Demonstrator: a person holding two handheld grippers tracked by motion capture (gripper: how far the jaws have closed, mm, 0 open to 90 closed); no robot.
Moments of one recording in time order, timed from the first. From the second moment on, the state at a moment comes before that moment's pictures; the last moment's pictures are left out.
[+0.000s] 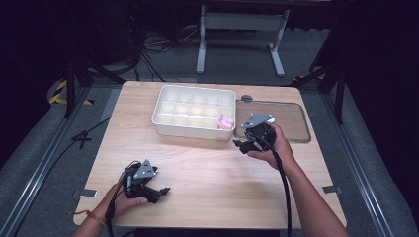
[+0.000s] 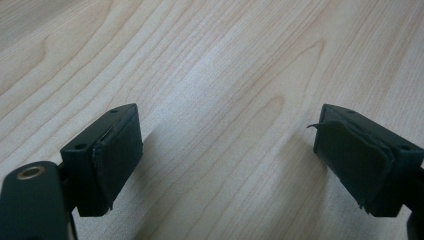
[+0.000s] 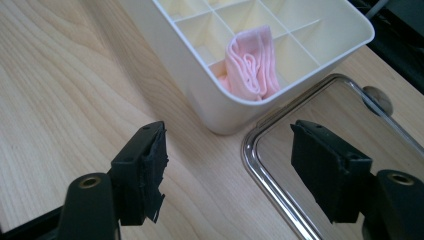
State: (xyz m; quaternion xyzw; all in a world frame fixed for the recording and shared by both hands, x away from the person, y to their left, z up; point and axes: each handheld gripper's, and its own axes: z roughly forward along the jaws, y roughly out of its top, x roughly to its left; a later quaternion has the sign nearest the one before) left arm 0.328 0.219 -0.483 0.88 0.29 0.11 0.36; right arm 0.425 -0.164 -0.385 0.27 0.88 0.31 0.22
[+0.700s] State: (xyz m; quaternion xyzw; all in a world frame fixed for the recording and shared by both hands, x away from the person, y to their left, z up) left arm 0.328 0.219 -0.483 0.88 0.29 0.11 0.36; right arm 0.397 -0.191 -0.410 0.27 0.89 0.30 0.22
